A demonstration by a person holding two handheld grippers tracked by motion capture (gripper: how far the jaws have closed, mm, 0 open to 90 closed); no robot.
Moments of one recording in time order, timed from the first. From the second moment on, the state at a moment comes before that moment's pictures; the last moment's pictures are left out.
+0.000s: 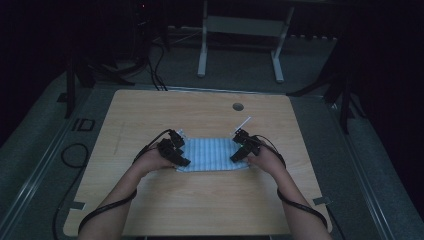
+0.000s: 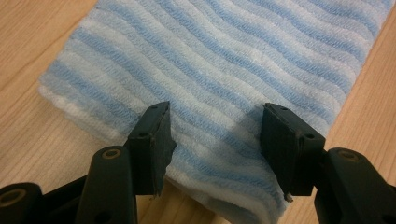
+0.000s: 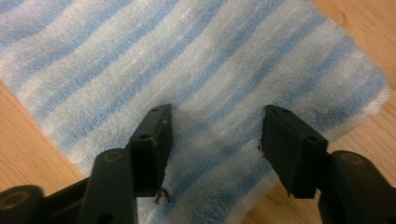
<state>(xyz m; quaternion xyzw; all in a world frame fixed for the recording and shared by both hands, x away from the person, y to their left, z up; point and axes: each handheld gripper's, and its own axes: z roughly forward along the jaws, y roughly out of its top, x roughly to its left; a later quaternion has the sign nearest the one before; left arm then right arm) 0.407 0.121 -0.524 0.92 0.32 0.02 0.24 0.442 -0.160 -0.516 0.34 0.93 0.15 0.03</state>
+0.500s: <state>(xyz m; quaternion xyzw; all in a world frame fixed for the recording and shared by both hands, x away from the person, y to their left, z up) 0.387 0.125 -0.505 0.89 0.34 0.07 0.29 0.426 -0.168 -0.502 0.32 0.93 0.20 0.03</state>
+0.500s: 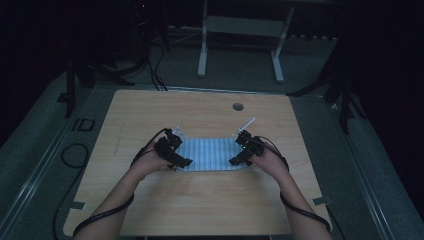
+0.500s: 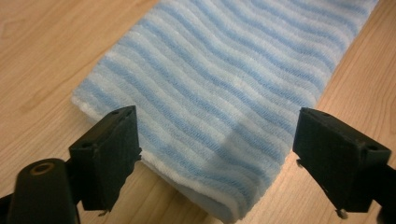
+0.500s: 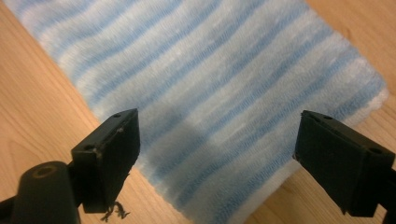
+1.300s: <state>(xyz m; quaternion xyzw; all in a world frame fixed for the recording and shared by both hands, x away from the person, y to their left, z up) 0.366 0.143 -0.516 0.86 0.36 0.09 0.34 0.406 -0.197 -0.513 0.32 0.90 0.29 0.08</state>
